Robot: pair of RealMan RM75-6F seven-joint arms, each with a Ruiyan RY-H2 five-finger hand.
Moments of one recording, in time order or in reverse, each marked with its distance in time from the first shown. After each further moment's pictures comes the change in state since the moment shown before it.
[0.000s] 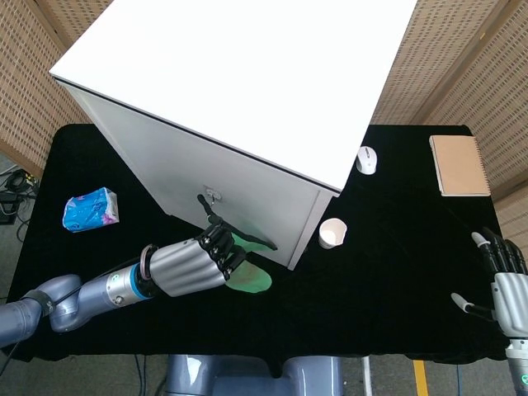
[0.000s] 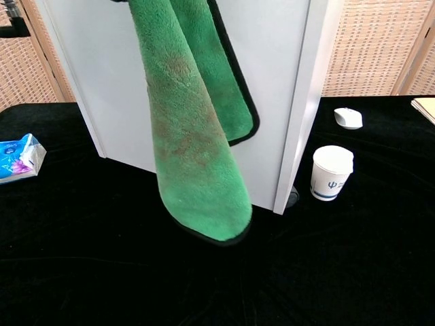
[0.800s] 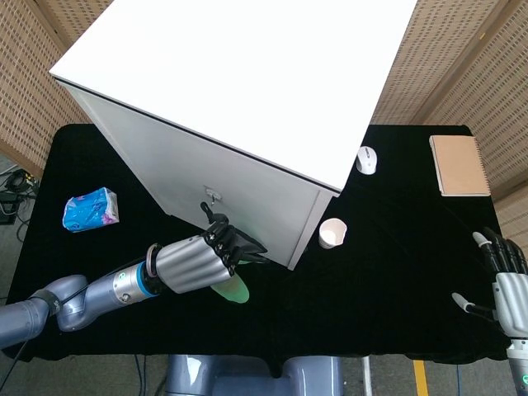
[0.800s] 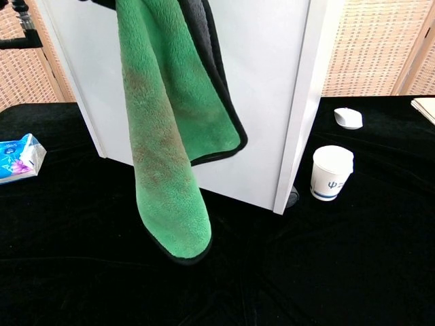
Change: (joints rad) left arm -0.003 -0.035 -0.004 0.027 -0.020 -0.008 -0.006; right arm -0.001 0.001 0.001 0.000 0.002 0.001 0.003
